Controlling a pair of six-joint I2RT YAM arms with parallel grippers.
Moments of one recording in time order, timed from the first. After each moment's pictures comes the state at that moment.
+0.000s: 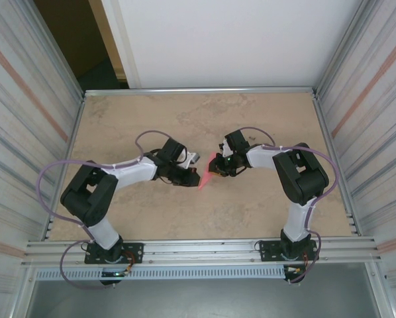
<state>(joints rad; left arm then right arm) -0.64 1.69 0.94 -0.27 0.59 -0.42 0.48 1.88 1.00 -0.19 -0.53 0.71</state>
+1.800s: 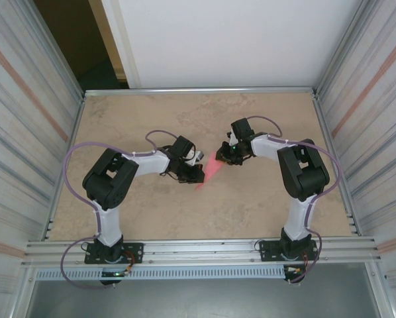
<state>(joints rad) -0.64 1.91 1.07 -0.29 0.53 -0.49 0.40 1.92 1.15 -0.34 -0.44 0.65</state>
